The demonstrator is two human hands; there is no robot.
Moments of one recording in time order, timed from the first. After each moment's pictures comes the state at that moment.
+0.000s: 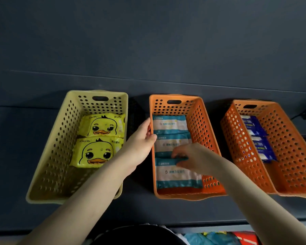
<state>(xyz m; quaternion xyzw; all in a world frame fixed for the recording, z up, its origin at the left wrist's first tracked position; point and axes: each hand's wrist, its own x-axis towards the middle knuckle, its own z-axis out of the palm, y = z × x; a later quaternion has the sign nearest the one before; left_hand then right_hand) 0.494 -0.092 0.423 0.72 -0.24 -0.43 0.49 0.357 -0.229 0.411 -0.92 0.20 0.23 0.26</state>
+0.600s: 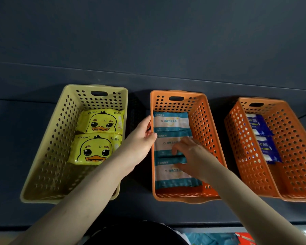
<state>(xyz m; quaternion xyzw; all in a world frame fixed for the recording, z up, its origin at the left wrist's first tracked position) 0.494 -0.092 0.424 0.72 -0.24 -0.44 0.48 0.350 -0.223 0.387 -0.94 0.23 0.15 0.20</state>
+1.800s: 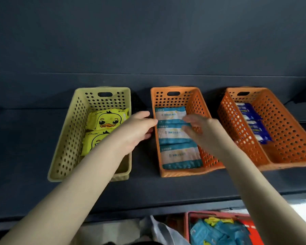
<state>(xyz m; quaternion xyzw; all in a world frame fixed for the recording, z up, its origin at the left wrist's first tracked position) 0.494 -0.066 0.453 0.69 -0.16 -0.48 0.51 0.332 -0.197 0.443 -0.91 0.32 -0.09 0.25</state>
